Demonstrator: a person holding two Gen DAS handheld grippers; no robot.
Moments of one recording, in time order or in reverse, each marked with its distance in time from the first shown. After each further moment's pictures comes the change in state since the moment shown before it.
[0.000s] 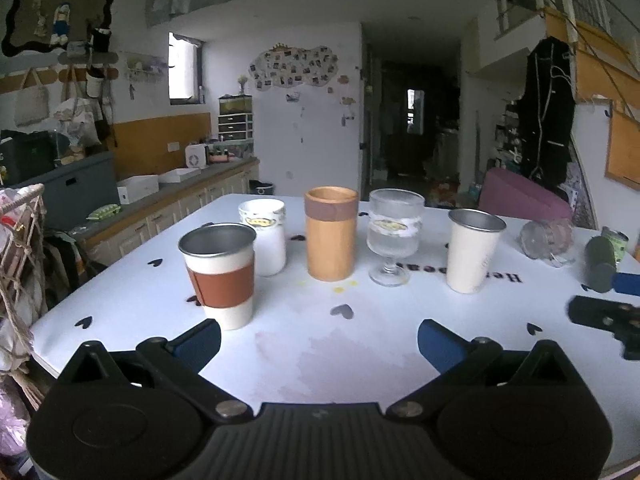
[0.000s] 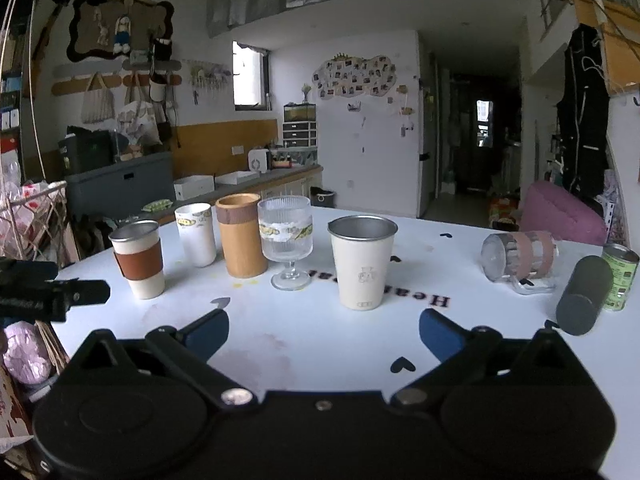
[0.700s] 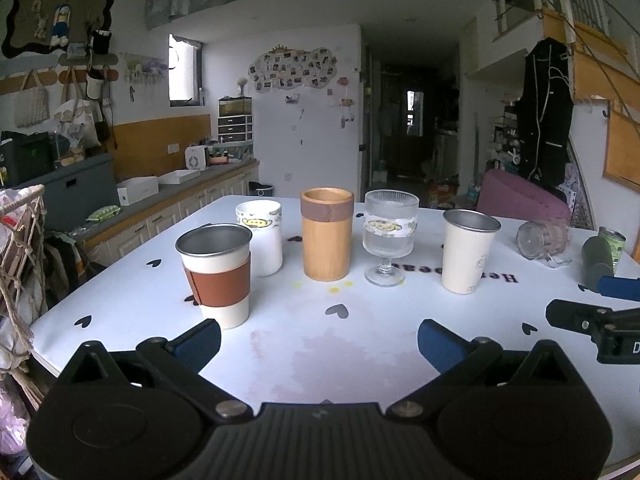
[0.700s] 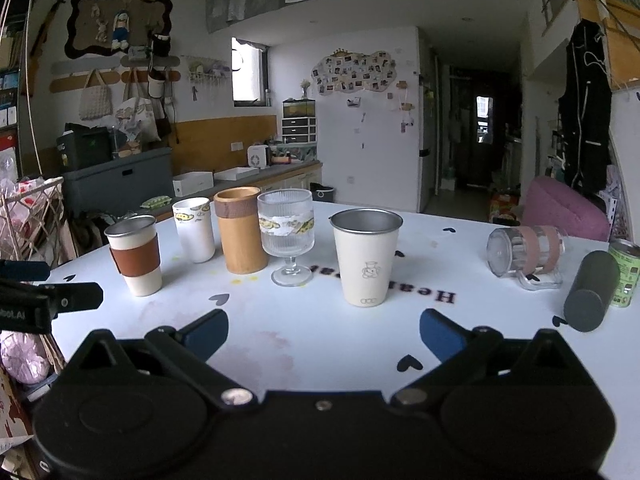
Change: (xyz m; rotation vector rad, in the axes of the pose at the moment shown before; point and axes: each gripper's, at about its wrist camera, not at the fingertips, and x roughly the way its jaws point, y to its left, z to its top) left arm -0.006 -0.007 -0.002 -0.001 -0.005 0.004; right arm 0.008 0.003 -0.002 0.003 0.007 0.002
